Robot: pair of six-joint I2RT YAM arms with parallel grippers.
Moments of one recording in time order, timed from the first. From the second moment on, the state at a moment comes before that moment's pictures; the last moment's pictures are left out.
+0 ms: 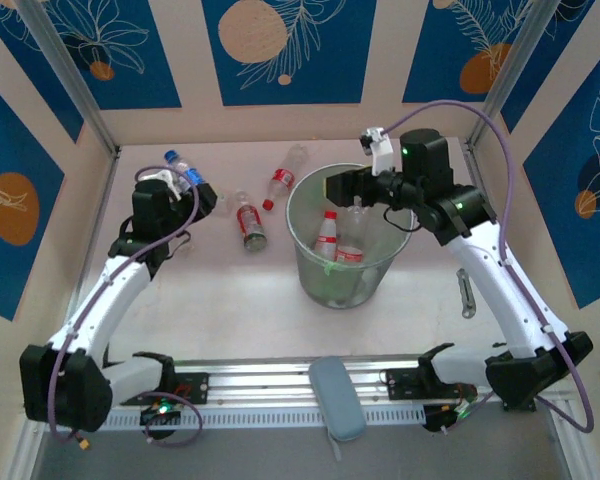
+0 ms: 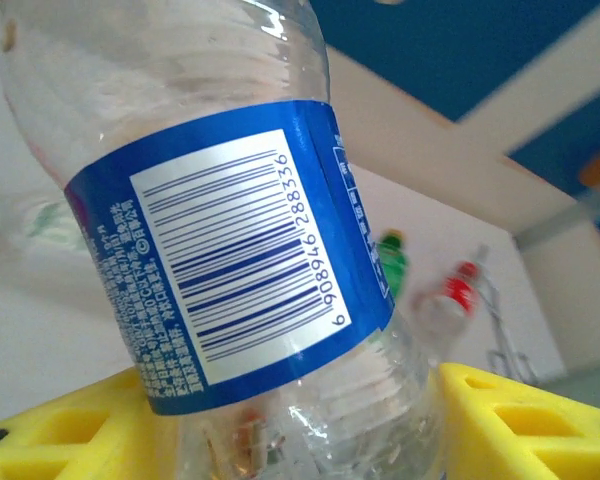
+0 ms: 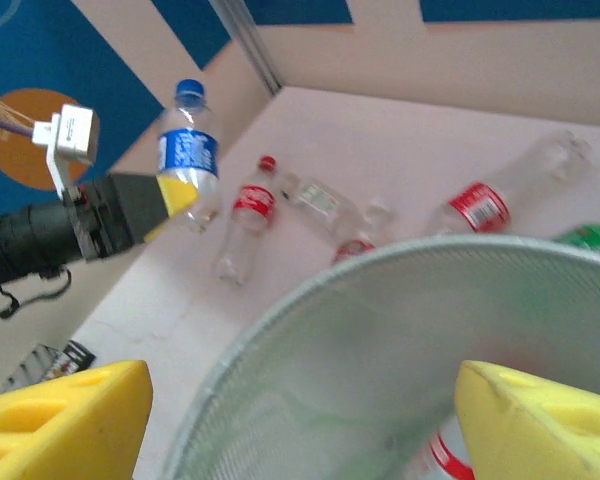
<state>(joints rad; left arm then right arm) -0.25 1.10 0.91 -0.18 0.17 -0.59 0.47 1.30 1.56 -0.70 -0.40 0.26</state>
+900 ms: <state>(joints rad) -0.49 1.10 0.90 -0.07 0.47 -0.31 0.61 1.85 2.02 -0.72 -0.52 0.40</state>
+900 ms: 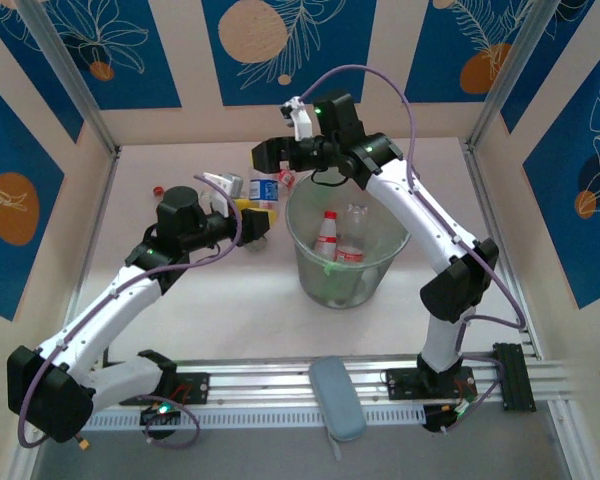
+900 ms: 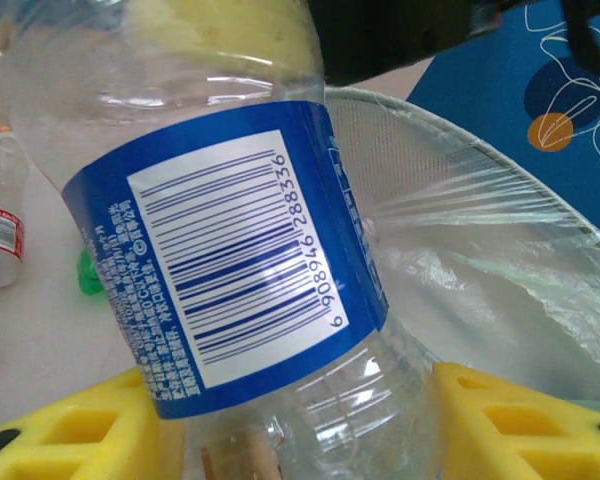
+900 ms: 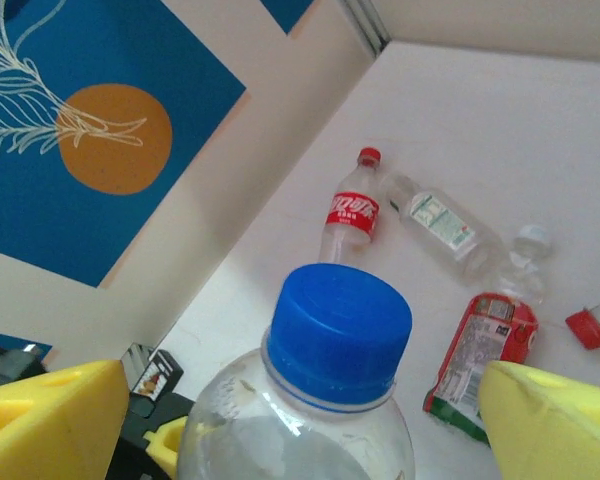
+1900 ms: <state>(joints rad) -0.51 1.00 0.96 -0.11 0.37 -0.28 0.53 1.84 2.21 -0.75 -0.51 0.37</state>
